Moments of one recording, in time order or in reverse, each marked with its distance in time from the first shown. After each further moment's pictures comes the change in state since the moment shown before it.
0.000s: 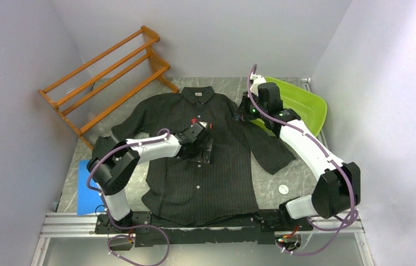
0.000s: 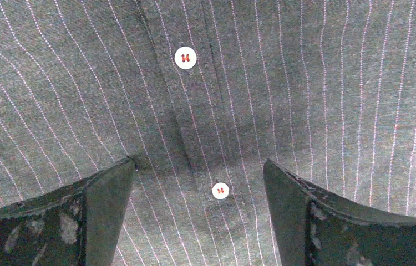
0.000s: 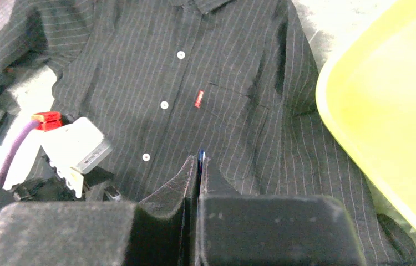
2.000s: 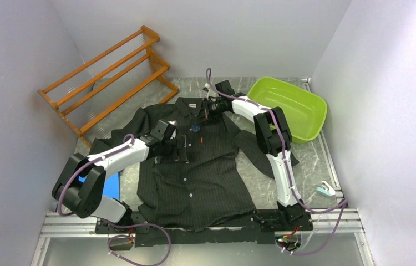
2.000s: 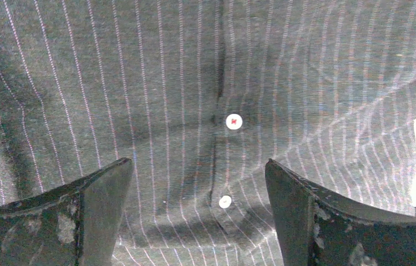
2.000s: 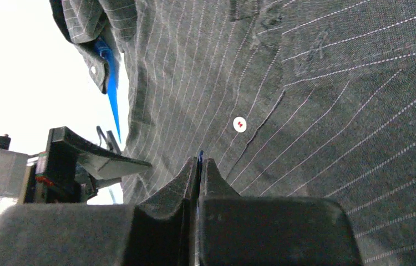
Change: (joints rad) left arm 0.237 -0.328 -0.246 -0.033 0.187 -0.036; right arm 0.063 0.950 0.639 -0.055 -0.688 0.230
